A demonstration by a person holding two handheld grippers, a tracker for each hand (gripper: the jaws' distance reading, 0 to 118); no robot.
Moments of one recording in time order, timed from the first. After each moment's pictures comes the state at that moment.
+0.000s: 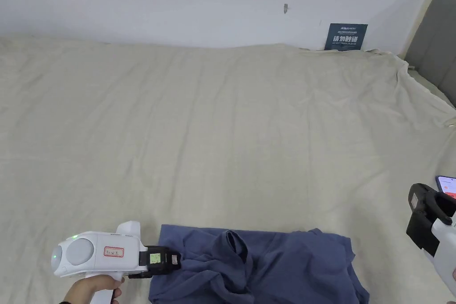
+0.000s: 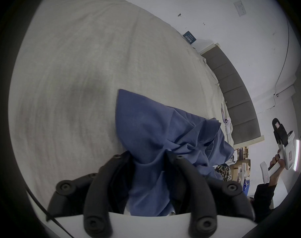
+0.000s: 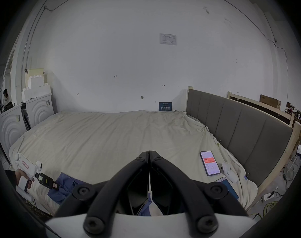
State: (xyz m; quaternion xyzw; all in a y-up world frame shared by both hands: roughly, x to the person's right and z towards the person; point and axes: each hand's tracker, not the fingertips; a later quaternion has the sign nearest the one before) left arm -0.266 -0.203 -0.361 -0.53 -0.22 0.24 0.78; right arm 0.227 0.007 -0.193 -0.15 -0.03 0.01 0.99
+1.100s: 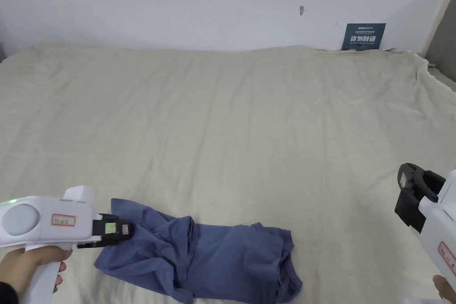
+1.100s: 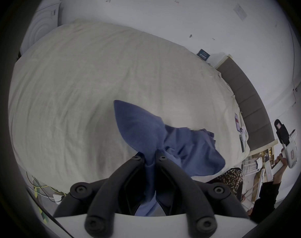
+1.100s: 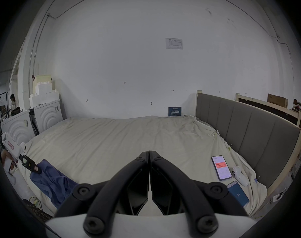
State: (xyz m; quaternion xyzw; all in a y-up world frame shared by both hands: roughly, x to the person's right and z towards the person) left arm -0.303 -0.046 -0.303 -0.49 -0.12 0.16 0.85; right arm 0.210 0.018 -0.196 -0.13 0.01 -0.01 0.99
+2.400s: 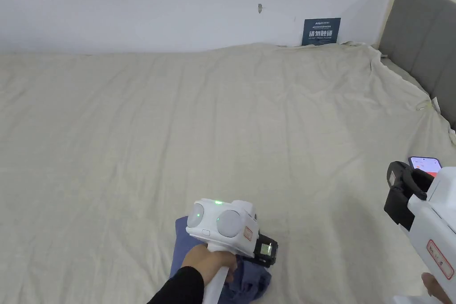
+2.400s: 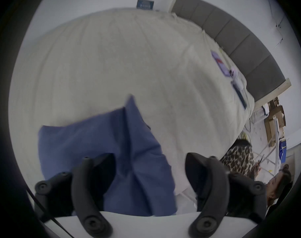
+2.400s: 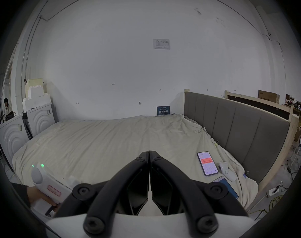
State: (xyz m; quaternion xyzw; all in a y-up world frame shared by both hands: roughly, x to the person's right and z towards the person) left arm 0.000 -0.131 -0.334 -0.54 -0.24 -0.02 0.80; right arm 0.253 0.014 -0.171 -0.13 -0.03 -0.02 0.99
